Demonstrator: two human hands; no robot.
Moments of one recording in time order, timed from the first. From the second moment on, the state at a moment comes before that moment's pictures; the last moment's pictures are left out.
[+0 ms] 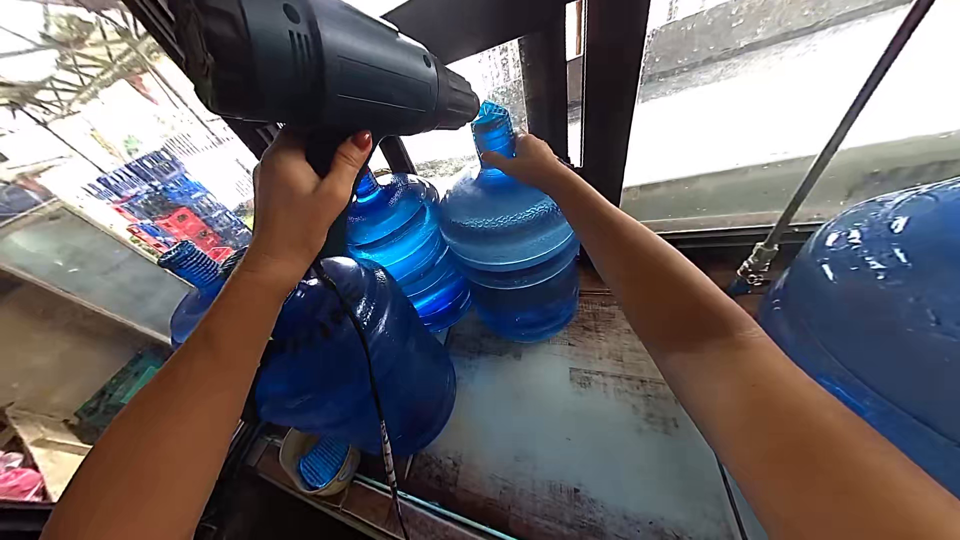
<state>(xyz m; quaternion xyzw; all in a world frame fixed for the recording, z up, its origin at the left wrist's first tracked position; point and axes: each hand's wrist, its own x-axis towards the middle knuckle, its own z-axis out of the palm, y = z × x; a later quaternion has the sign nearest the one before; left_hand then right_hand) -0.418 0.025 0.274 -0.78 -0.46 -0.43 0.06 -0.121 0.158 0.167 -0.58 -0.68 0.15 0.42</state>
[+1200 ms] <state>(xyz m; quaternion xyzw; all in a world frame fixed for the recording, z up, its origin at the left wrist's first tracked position) -0.369 0.053 0.329 -0.79 -0.52 -0.31 0.07 -0.130 0.138 0.161 -0.63 -0.68 0.08 0.36</state>
